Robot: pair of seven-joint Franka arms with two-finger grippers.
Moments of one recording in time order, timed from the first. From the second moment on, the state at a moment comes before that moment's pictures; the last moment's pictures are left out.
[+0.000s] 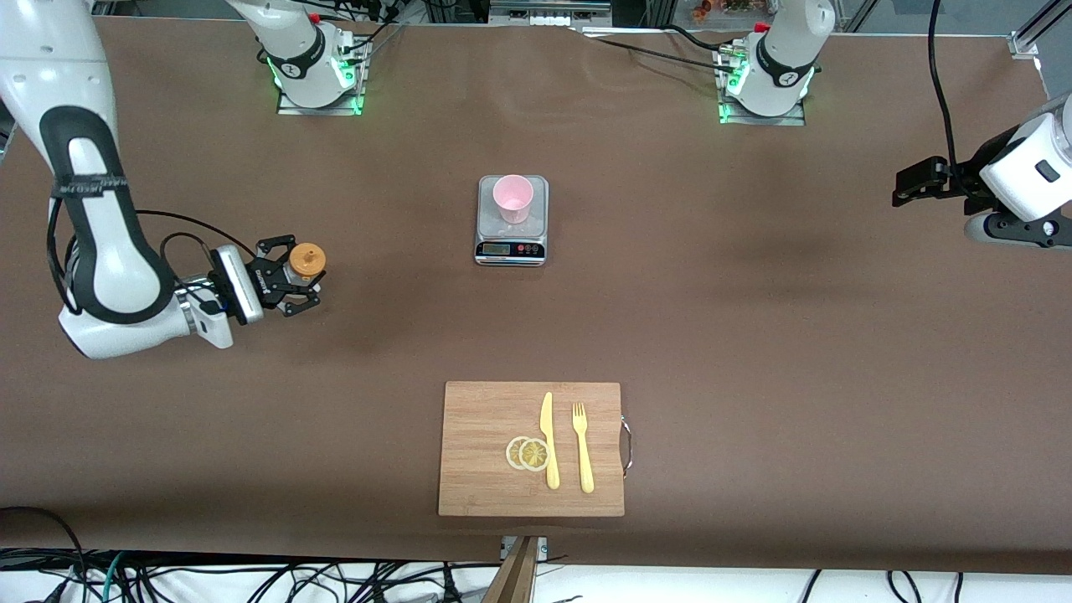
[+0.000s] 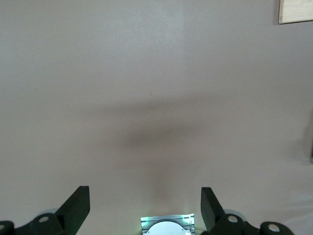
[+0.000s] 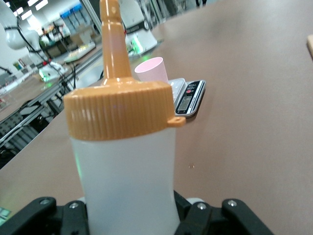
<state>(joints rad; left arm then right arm) 0.01 0.08 -0.02 -1.53 0.00 1.41 0.08 -0.20 0.69 0.08 -1.67 0.73 1.47 -2.13</state>
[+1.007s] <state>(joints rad) 0.01 0.08 -0.02 -1.53 0.00 1.41 0.08 -0.24 0.92 -0.08 -1.67 1.03 1.31 -2.45</state>
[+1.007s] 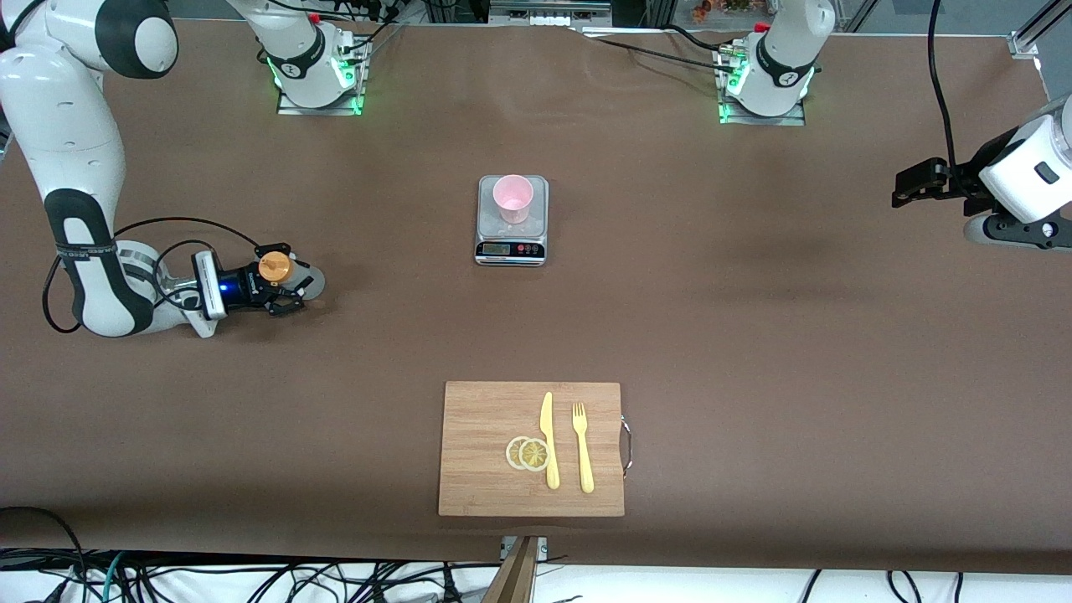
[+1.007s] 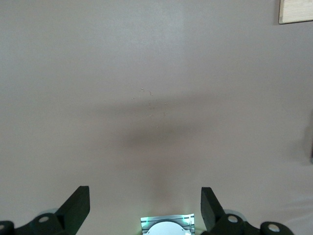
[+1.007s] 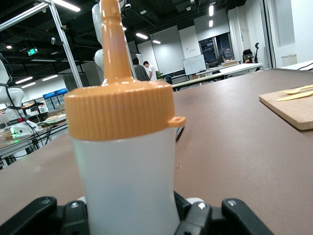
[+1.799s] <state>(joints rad) 0.01 0.08 -0.02 -1.53 0.00 1.41 0.08 -0.24 0.92 -0.22 -1.57 0.92 1.22 -2.44</state>
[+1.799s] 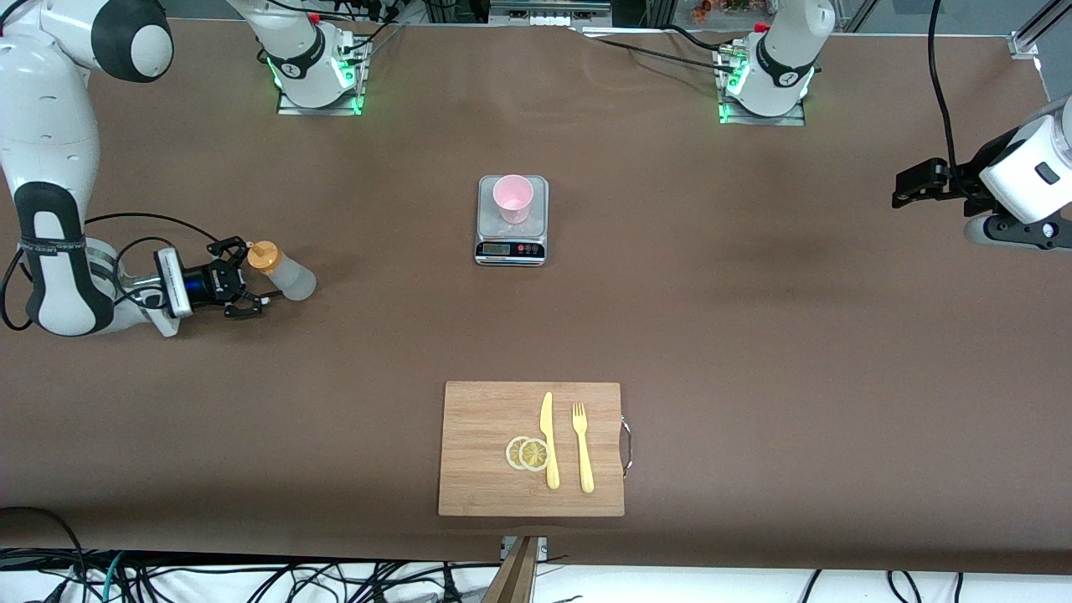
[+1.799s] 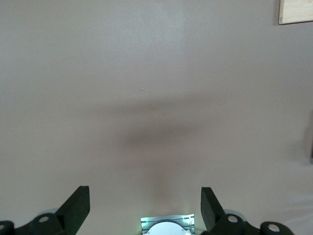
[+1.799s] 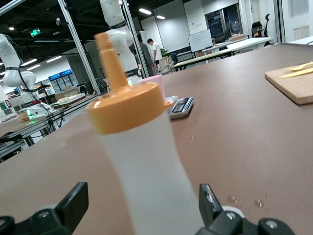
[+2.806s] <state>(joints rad) 0.01 0.09 -0.02 -1.53 0.00 1.41 0.08 -0.06 0.29 -0.16 -1.62 0.33 1.52 -1.41</state>
